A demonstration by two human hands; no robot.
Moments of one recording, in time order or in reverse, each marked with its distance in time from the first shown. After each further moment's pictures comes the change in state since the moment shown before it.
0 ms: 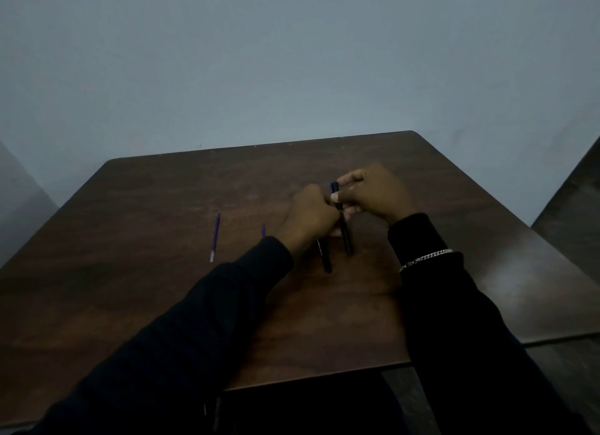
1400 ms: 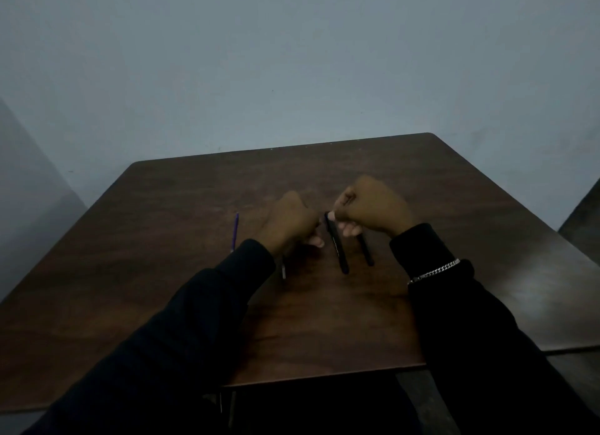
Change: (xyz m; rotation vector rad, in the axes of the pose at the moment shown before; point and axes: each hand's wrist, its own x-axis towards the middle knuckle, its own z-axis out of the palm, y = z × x) left_hand -0.011 -0.021 -0.040 -0.014 0.095 -0.265; right_hand -0.019 -0.023 0.028 -0.272 -0.145 0.002
